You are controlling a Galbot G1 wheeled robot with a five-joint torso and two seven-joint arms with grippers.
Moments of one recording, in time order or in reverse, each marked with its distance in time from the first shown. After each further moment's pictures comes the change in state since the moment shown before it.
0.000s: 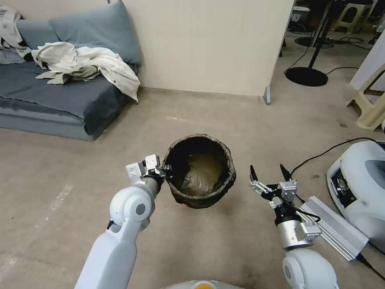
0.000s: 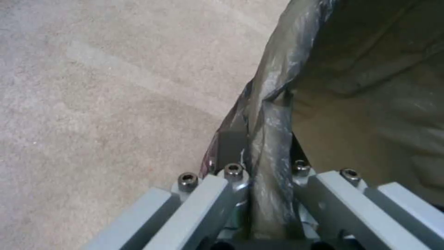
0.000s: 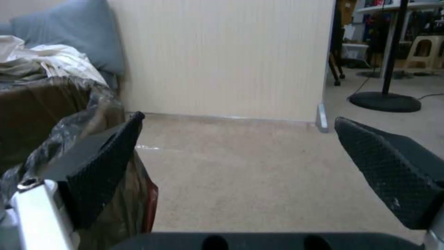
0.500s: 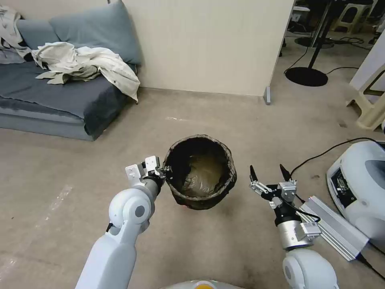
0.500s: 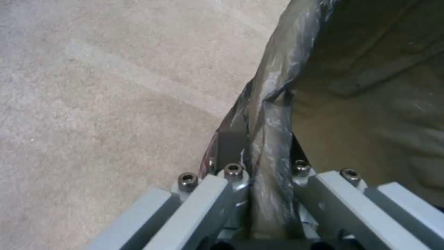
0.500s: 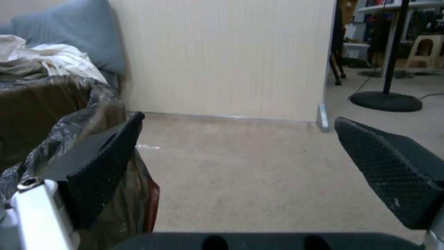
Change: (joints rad) left arm 0.010 -0.005 -0.004 -0.007 0.001 -0.001 0.006; right arm -0.005 -0.002 -0.001 0.003 0.001 0.001 -0.001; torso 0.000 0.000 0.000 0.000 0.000
